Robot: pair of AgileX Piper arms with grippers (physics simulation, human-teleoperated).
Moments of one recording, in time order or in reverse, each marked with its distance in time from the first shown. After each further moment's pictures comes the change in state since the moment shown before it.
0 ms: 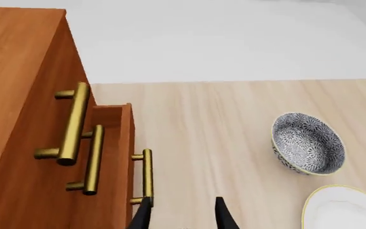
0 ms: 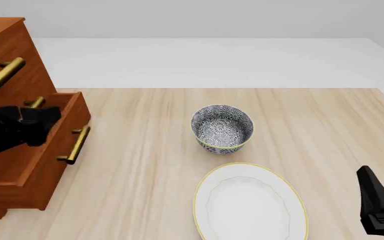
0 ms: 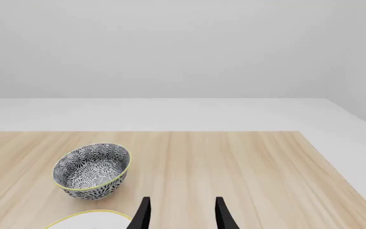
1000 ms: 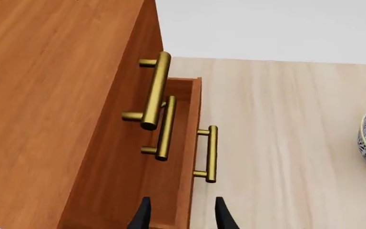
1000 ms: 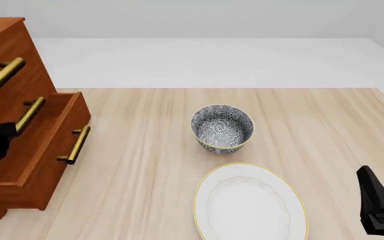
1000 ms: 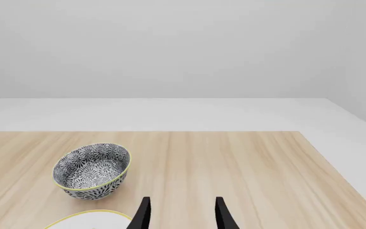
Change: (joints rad) left arm 0.298 -0.057 0.008 0.147 0.156; right arm 0.000 0.000 0.000 0.000 0.000
